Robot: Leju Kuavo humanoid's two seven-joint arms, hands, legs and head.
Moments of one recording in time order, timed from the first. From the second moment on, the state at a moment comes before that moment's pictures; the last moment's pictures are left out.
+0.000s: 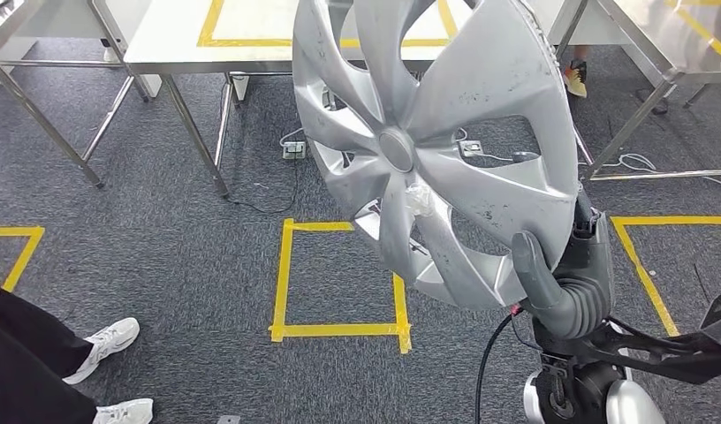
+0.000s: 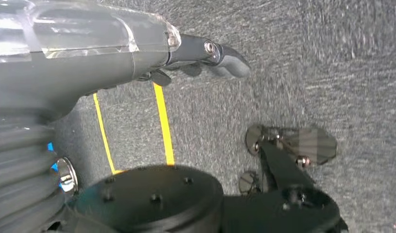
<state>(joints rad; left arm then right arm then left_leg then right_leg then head) -0.13 0.05 -1.04 -0.22 0.95 0.31 0.00 -0.28 -0.35 0.56 -2.09 -0.50 -0.36 -0.22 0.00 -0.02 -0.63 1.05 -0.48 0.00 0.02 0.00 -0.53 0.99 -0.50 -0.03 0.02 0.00</state>
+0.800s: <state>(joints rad) -0.13 0.04 -1.04 -0.22 0.95 0.30 0.01 -0.26 -0.35 0.55 -2.09 -0.50 -0.37 -0.22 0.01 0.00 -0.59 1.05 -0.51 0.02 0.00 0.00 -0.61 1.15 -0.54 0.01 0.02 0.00</state>
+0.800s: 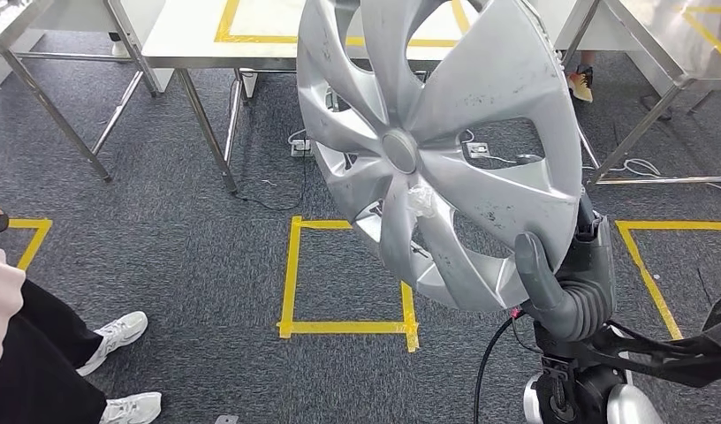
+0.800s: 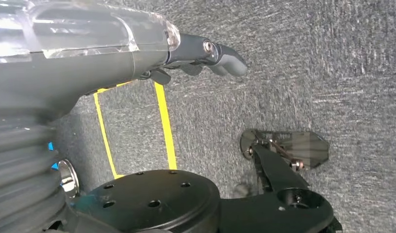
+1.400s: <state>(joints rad) -0.12 0.03 -1.04 -0.22 0.96 0.30 0.01 -0.26 -0.35 0.55 -2.09 -0.49 -0.38 -0.19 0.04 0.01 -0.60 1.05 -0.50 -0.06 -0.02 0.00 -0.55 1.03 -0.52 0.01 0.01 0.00</state>
